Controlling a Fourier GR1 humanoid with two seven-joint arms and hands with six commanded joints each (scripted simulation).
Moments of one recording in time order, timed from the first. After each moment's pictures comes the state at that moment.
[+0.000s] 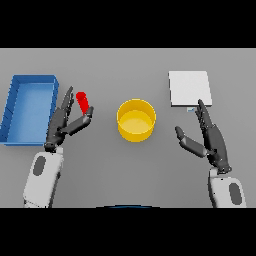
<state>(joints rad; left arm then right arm) -0.23 0.03 -0.02 -1.31 -0.15 0.04 -0.01 0.05 -0.09 0.06 -1.65 0.11 0.04 -0.06</state>
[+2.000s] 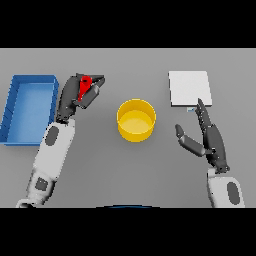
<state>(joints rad) -0.53 0.04 -0.02 -1.12 -0.29 0.12 -0.08 0.04 -0.08 0.07 -1.65 0.14 0.01 -0.07</state>
